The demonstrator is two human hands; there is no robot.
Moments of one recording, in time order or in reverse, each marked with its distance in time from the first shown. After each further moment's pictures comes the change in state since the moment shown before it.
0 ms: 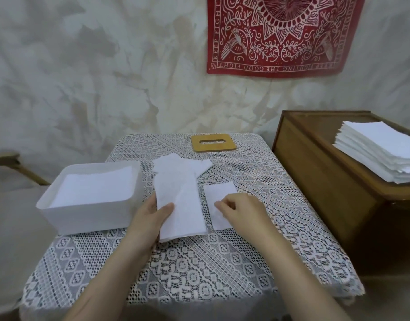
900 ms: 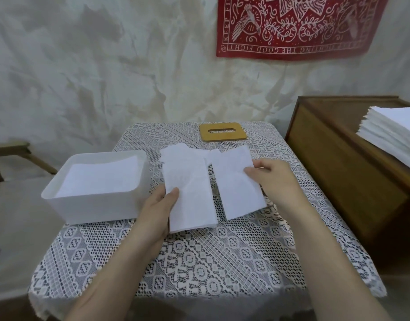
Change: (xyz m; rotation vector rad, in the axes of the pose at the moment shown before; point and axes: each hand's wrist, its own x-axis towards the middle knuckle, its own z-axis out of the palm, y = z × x) left_hand 0.004 -0.003 0.005 -0.098 -0.010 -0.037; right_hand 0.027 0.006 -0.038 0.728 0.091 0.146
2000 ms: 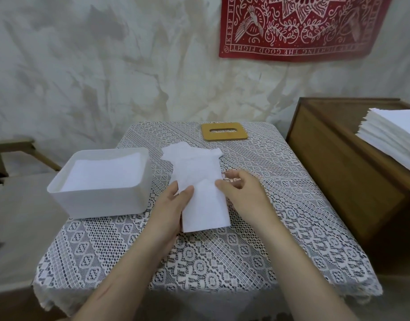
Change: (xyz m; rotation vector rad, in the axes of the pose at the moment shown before) left_hand -0.009 -0.003 0.022 -0.043 -0.060 0.070; right_hand -0.023 0.013 0.048 -0.101 -0.061 0.027
